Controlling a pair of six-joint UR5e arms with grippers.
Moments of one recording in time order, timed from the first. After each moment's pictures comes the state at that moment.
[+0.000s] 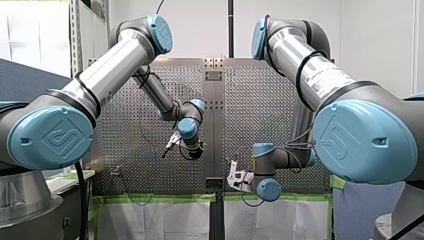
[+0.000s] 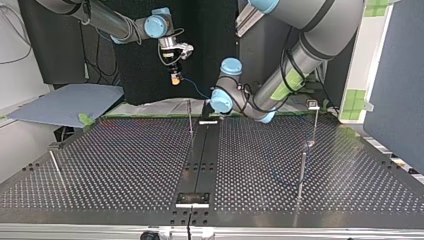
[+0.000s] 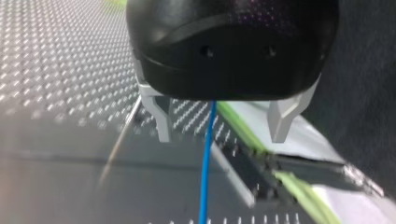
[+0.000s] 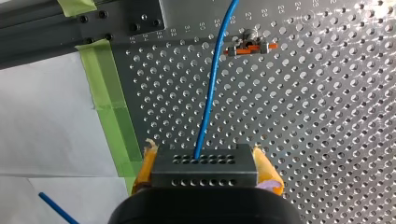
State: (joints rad) left arm -0.45 -2.37 -1.42 -3.09 -1.82 -1.36; right arm 2.14 -0.67 1.95 -1.15 1.59 1.77
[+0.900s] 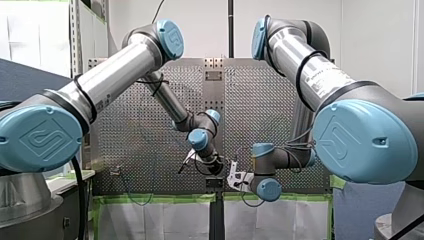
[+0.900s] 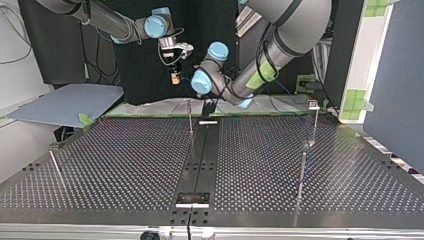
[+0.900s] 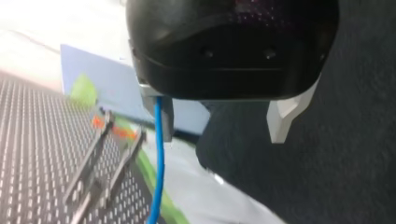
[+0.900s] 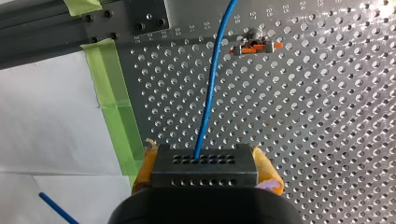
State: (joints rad) left arm -0.59 -2.44 -1.42 -3.10 -1.67 -1.42; right arm 2.14 -0.67 1.95 -1.14 1.59 1.77
